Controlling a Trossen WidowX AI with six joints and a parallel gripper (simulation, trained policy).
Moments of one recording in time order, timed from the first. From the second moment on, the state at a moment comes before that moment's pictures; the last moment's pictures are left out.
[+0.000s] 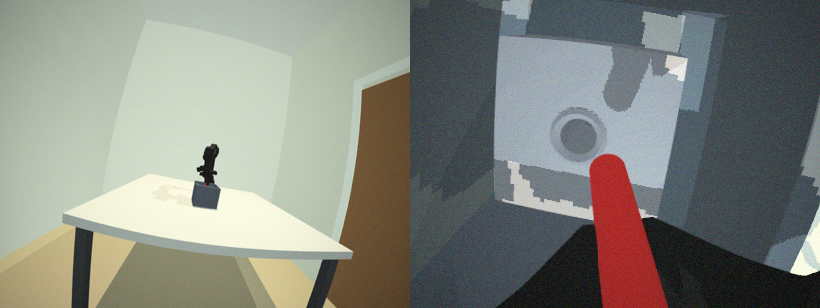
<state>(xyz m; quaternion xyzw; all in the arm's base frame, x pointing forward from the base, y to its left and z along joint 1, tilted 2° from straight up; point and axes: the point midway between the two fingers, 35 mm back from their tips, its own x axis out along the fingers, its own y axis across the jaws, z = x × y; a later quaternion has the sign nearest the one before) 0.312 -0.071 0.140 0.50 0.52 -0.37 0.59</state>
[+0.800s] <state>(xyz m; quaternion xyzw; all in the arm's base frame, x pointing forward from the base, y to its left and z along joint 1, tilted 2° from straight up) 0.332 -0.070 0.093 0.47 0.55 -0.34 0.60</state>
